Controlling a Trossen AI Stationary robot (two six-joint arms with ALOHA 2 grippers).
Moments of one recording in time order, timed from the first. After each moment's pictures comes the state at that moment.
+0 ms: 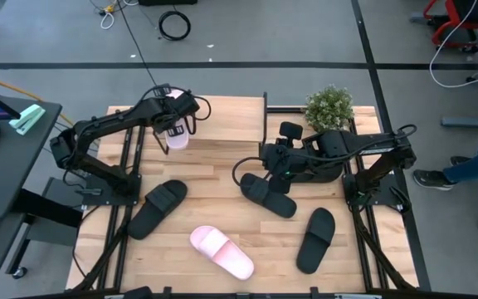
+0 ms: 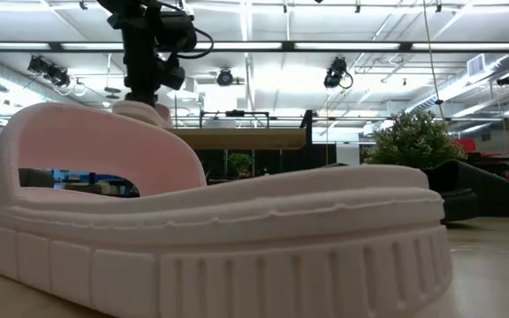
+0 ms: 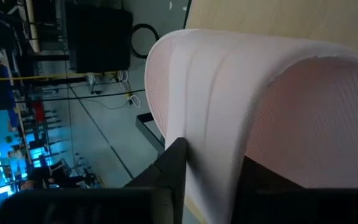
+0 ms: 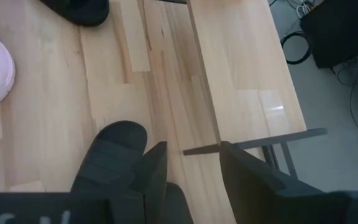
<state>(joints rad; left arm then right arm) 0.56 1.43 1.17 -0.90 -0.82 0.42 0.20 1.66 1.92 -1.32 0.52 0.21</state>
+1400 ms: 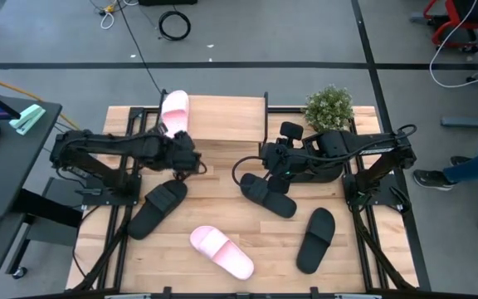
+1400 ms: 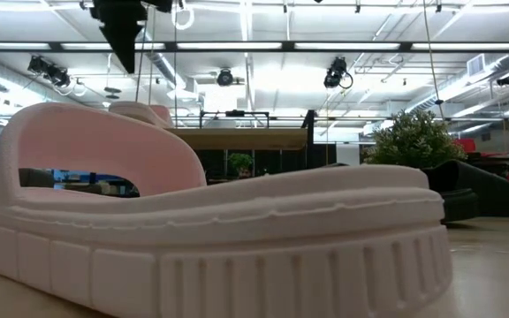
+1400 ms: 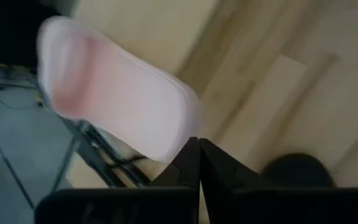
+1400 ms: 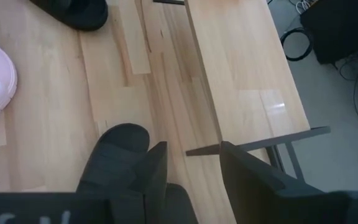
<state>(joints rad) -0.09 1.44 1.40 -1.50 -0.62 -0.58 0.20 1.66 1.92 -1.31 0.52 0.24</state>
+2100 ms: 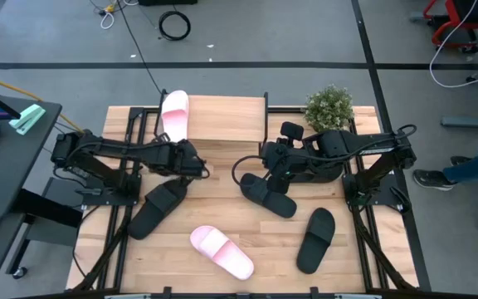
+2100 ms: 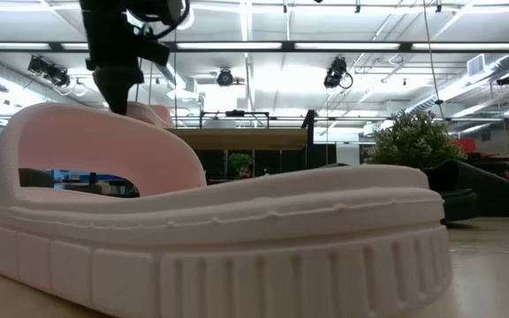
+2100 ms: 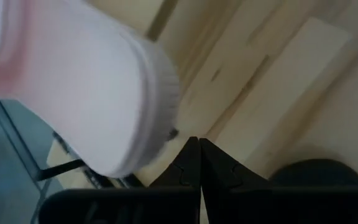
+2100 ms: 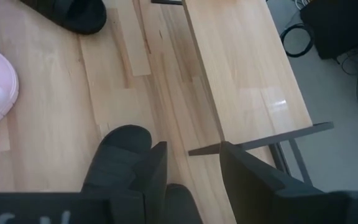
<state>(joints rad) -0.01 1.44 1.13 -1.29 -0.61 -0.58 0.20 1.66 1.92 -1.31 0.52 0.27</state>
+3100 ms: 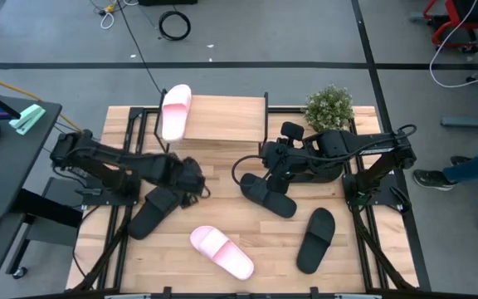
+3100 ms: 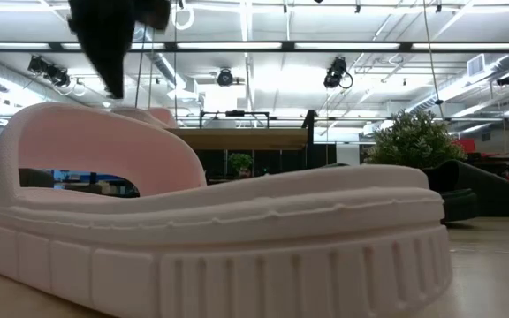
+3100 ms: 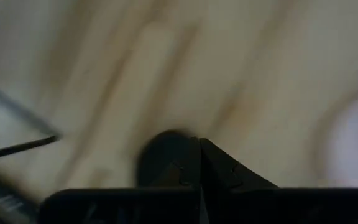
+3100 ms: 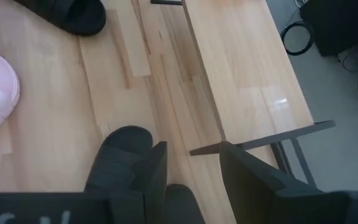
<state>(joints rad) -0.26 1.44 1.23 -1.17 -0.31 -0.69 0.20 1.66 1.92 -1.31 0.52 0.29</state>
